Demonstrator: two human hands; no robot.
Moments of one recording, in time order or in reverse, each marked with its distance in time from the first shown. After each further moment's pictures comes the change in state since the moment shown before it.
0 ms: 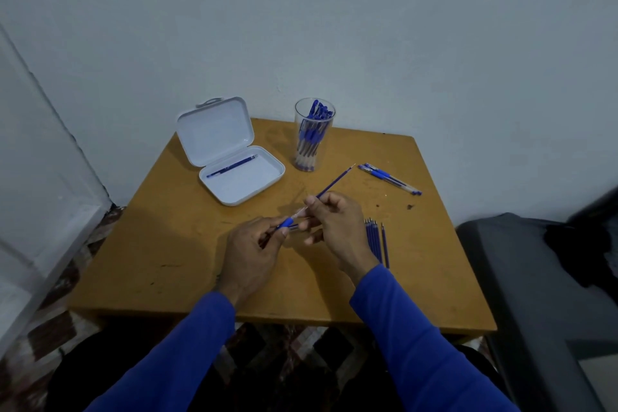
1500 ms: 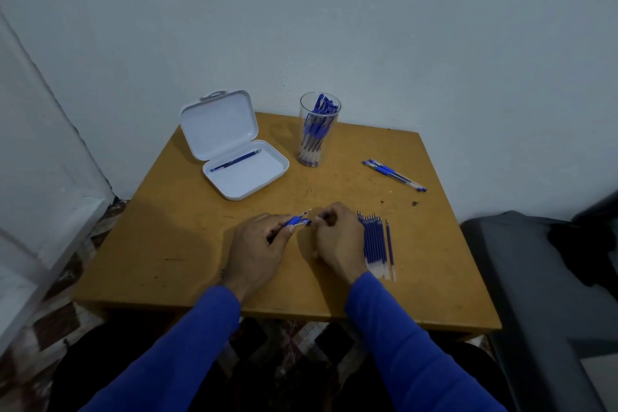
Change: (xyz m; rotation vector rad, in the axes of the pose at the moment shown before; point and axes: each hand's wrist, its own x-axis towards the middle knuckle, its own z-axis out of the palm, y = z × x) left_hand 0.001 0.001 0.001 0.108 -0.045 -0.028; right_hand 0.003 0.037 0.007 -0.521 0.238 0.032
